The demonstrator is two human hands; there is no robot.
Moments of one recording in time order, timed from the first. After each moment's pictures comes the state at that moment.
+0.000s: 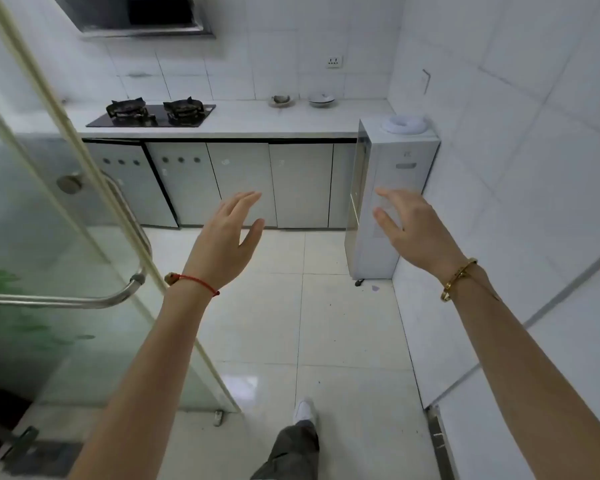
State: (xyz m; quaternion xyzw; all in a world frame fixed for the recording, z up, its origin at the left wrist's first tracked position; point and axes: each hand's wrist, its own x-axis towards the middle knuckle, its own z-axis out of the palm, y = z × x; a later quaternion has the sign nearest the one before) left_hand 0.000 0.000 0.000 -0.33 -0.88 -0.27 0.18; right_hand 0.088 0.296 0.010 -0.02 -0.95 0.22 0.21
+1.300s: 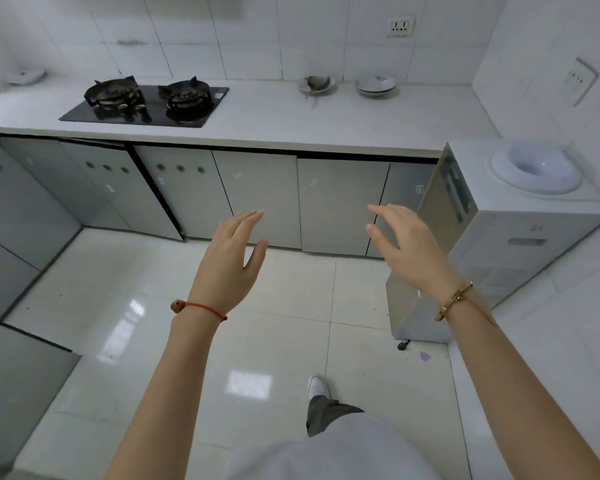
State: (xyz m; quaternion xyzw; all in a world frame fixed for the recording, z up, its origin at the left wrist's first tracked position) left_hand -0.497 0.099 -0.054 -0.22 -0.93 -0.29 0.10; right_hand -0.451 0.383 -0.047 -0.01 -0.96 0.27 0.10
